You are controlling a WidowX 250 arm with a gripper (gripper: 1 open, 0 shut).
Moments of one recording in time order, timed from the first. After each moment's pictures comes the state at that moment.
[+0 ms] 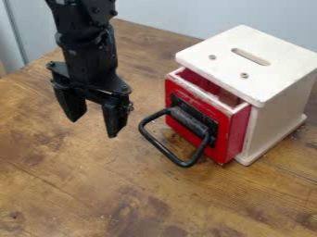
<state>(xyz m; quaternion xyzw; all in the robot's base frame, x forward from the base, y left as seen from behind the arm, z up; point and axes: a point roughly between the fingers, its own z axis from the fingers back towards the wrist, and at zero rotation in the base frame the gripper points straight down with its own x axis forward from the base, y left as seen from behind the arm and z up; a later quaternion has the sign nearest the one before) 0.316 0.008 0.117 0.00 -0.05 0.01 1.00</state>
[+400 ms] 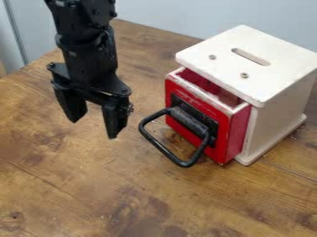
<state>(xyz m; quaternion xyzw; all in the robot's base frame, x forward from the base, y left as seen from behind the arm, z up) 0.316 0.009 0.115 0.00 -0.05 0.00 1.00</state>
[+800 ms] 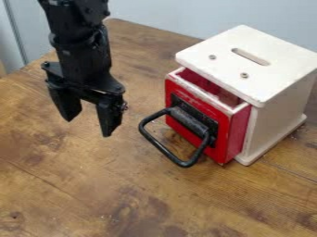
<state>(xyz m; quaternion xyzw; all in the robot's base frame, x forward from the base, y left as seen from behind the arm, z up) 0.315 0.016 0.115 0.00 -0.05 0.01 1.00</state>
